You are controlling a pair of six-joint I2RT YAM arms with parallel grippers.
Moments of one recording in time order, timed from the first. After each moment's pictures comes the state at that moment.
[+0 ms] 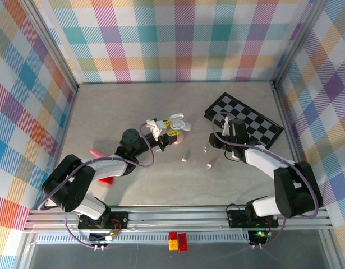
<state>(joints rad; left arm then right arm) -0.59 1.49 0.57 1.02 0.46 0.03 0.30 1.36 0.65 -0.02 -0.27 0.46</state>
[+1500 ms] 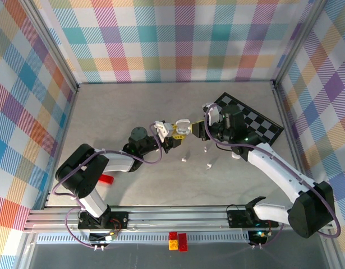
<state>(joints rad) -0.60 1.66 0.63 1.02 0.54 0.05 0.51 1.20 0.94 -0.21 -0.40 0.26</state>
